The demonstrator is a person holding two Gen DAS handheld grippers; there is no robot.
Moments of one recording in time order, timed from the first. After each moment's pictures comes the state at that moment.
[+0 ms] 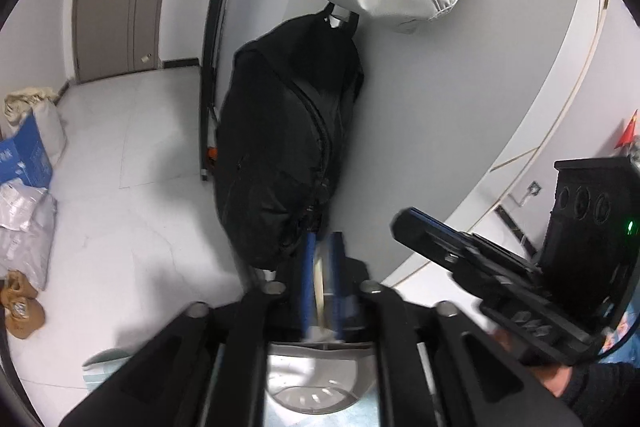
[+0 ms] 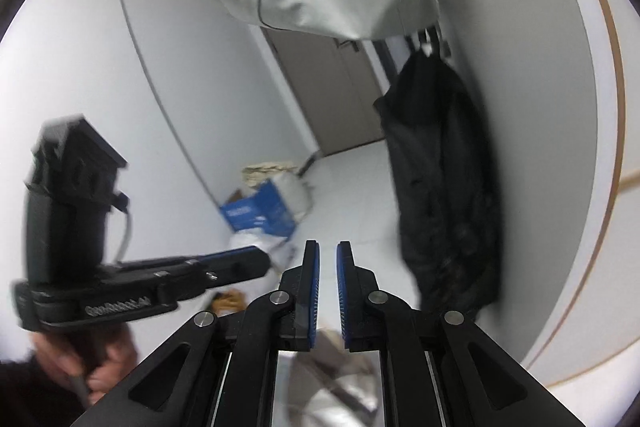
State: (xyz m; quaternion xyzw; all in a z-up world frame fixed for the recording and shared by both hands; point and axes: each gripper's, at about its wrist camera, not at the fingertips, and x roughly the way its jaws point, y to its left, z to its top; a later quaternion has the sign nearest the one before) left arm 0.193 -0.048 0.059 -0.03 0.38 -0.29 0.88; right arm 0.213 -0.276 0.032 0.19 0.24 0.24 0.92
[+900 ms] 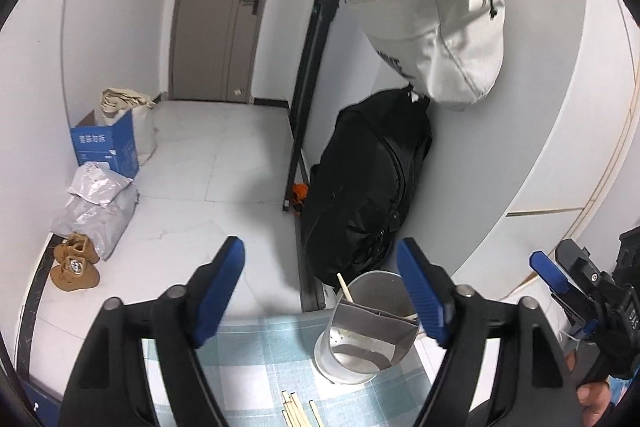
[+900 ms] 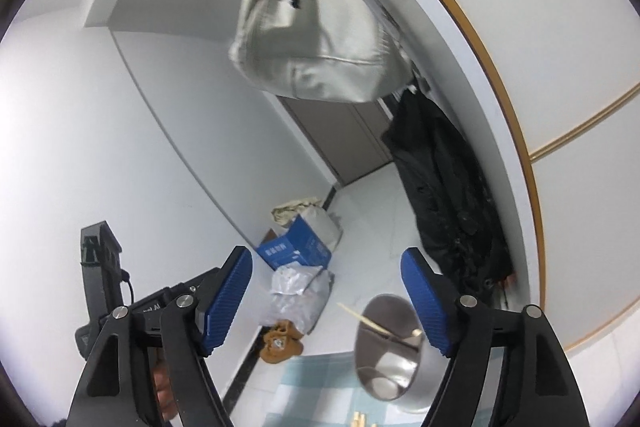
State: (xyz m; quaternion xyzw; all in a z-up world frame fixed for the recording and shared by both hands) left arm 0.124 0.000 0.090 -0.08 0.31 -0.14 0.94; right arm 0.116 -0.299 0.074 0.27 0.18 0.23 0.92
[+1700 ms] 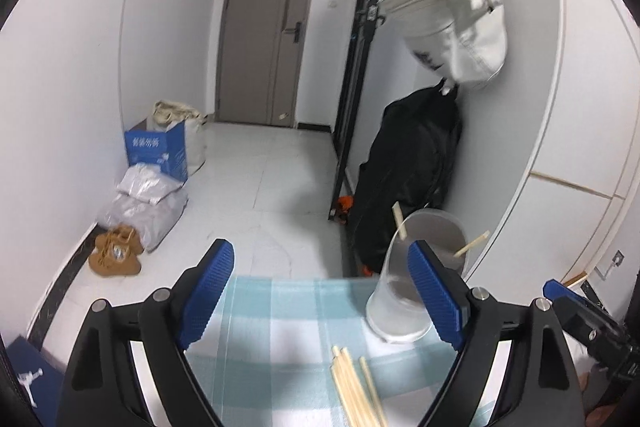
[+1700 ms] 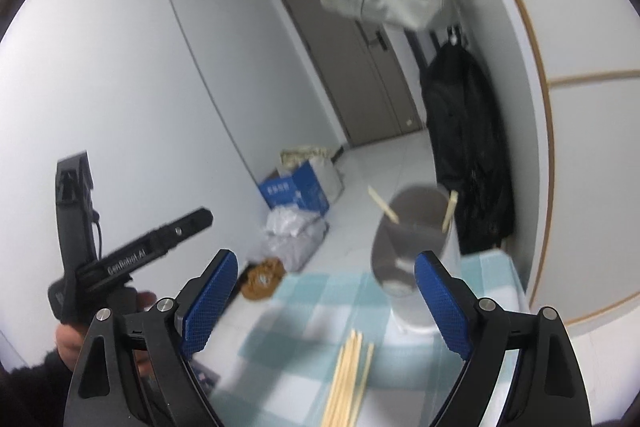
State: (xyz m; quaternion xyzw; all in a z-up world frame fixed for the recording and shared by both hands) left arm 0.054 0.031 0.018 -0.07 0.25 -0.06 0.96; right arm 0.033 -0.237 0.005 0.15 0.23 0.26 0.93
